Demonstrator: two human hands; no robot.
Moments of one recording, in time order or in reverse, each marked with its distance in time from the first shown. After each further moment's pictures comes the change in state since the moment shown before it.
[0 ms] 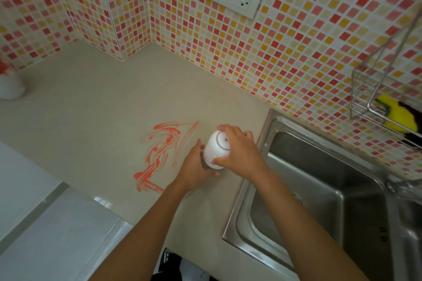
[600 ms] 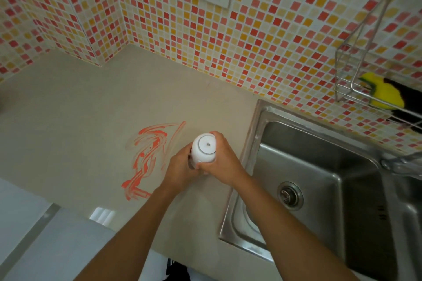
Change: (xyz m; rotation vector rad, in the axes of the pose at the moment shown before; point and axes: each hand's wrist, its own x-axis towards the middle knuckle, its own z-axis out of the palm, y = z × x) left_hand -0.005 0.010 -0.003 0.122 0.046 0.136; right_hand -0.005 0.019 0.052 0.515 0.032 0.184
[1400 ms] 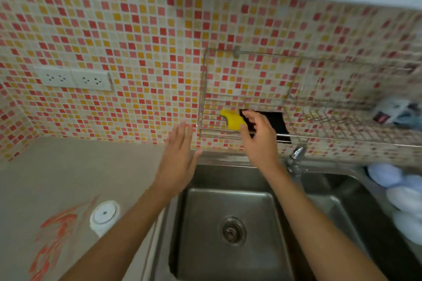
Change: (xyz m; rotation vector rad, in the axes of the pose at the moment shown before) left_hand 0.034 0.257 0.149 0.630 0.042 0.671; right_hand -0.105 0.034 -0.338 -0.123 0.919 -0.253
